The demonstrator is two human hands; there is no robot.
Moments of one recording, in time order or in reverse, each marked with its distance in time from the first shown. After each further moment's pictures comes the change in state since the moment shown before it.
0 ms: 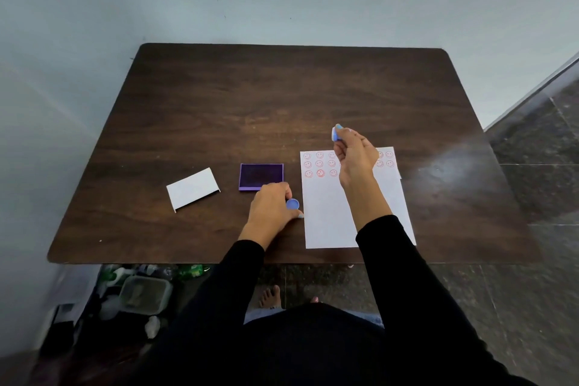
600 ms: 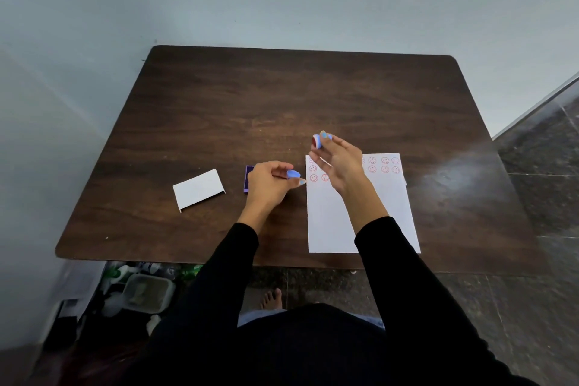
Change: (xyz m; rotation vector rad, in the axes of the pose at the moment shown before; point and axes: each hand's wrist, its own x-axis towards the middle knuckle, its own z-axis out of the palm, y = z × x) left_hand 0.019 0.012 -0.024 -0.532 0.216 -0.097; right_hand -0.005 0.011 0.012 -0.083 -0.305 0.116
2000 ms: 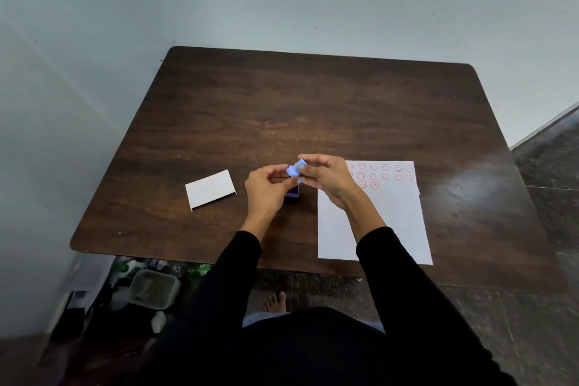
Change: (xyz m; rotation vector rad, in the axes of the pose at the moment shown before) left_hand -0.001 -0.021 -0.013 -0.198 0.158 0.123; right_hand 0.001 0.030 0.009 -0.448 -0.334 0.011
